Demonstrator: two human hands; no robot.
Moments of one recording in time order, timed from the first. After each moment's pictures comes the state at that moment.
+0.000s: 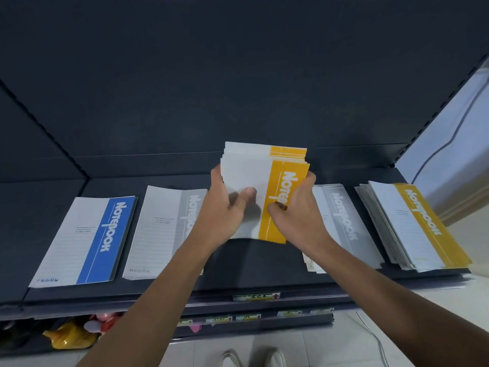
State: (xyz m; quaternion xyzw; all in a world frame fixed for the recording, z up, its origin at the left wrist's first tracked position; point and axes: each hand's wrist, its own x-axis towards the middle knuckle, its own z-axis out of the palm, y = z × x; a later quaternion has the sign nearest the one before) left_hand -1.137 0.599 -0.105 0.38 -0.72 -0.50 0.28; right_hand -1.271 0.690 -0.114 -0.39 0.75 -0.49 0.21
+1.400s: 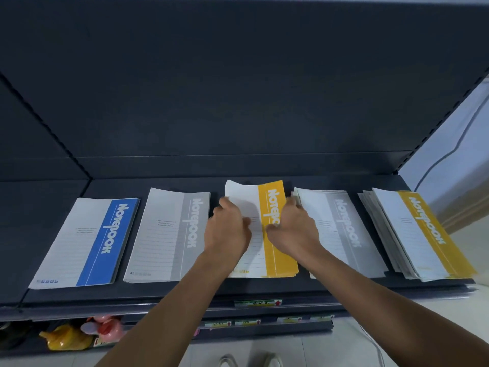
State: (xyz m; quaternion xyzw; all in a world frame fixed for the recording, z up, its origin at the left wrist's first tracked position) left_hand -1.150 0.607 -0.139 0.56 -0.79 -0.24 0.07; right_hand -1.264 0.677 -0.133 -0.38 0.89 -0.19 0.20
